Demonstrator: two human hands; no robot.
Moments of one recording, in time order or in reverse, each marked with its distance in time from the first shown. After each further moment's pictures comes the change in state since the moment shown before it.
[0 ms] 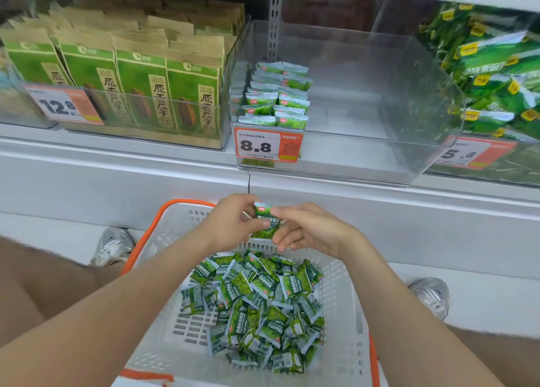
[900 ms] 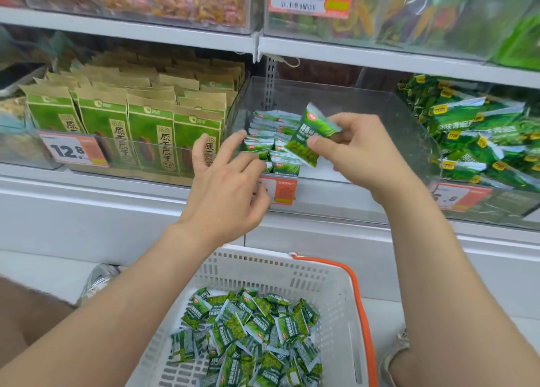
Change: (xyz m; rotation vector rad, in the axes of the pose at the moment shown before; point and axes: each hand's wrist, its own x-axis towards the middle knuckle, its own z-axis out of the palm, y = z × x) left_hand 0.003 0.105 -0.069 0.927 0.616 0.484; right_hand -0.072 -0.167 -0.057 -0.392 0.680 -0.626
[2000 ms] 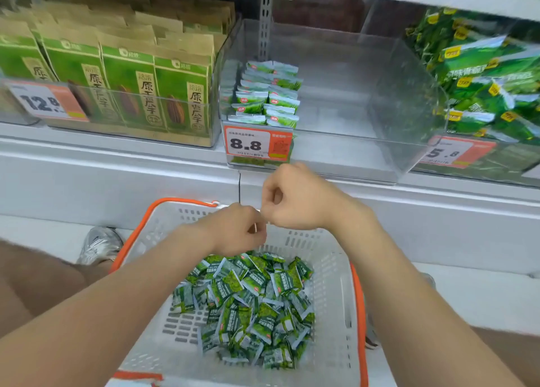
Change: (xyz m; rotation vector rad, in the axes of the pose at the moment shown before) left_hand -0.068 0.015 0.074 -0.465 -0.907 -0.041; right_hand -0.064 0.039 0.082 -0.447 -0.530 -0.162
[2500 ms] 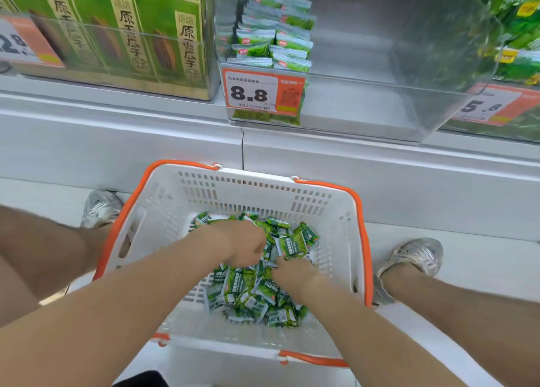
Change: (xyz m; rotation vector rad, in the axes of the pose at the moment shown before) left_hand 0.002 -0.010 0.091 0.217 -0.517 -0.075; right_hand -0.076 0.086 0.247 -0.608 -0.799 0.021
